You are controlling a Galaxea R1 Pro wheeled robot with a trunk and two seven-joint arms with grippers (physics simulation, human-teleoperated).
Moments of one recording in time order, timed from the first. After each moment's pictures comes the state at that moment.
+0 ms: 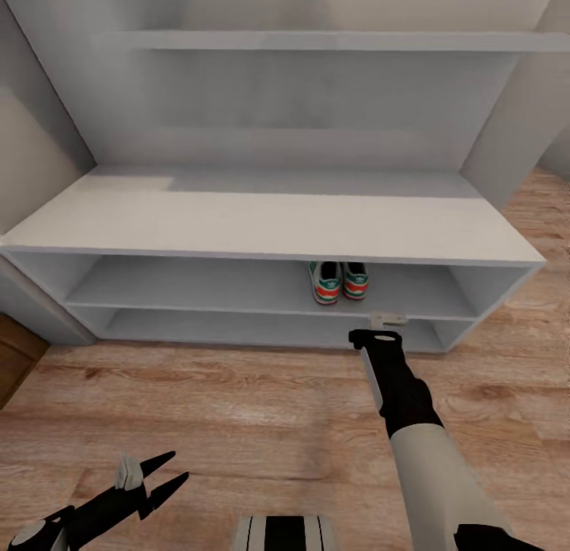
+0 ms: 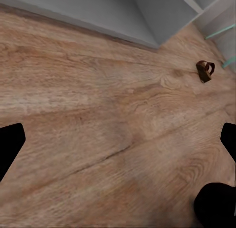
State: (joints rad) left arm -0.29 0.21 0.36 -0.70 0.12 -0.09 -1.31; right arm -0.78 0.17 -0.13 -0.98 0.18 0.59 -0.26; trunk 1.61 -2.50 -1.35
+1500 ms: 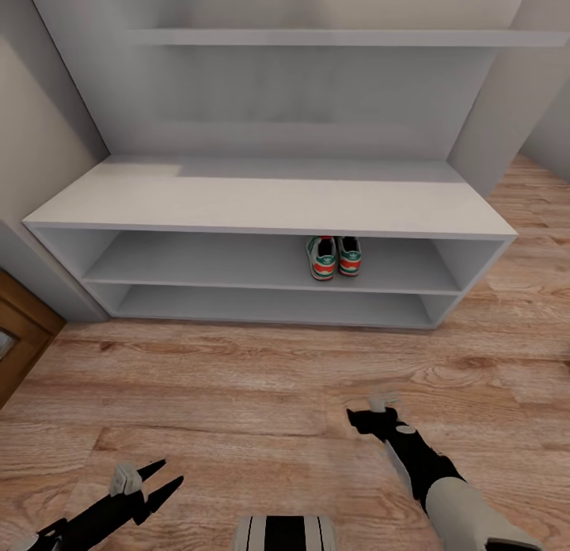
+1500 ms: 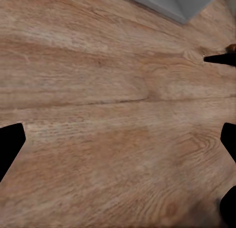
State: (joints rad) left arm -0.27 0.22 0.36 -0.67 0.11 -0.11 -1.17; right arm -0.68 0.01 -0.12 -0.39 0.18 0.05 0.11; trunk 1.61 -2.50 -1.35
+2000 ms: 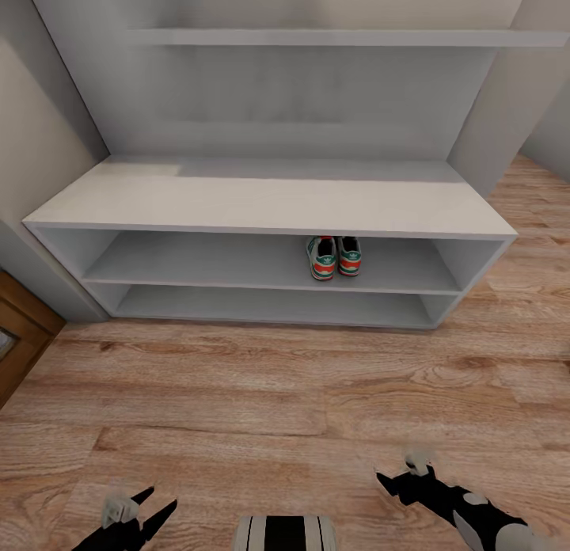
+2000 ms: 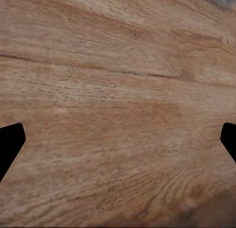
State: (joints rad) left arm -0.24 0.23 0.36 -0.52 0.12 -0.24 -1.05; right arm -0.63 -0.21 -0.12 -0.04 0.18 -0.28 0.51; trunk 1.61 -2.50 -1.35
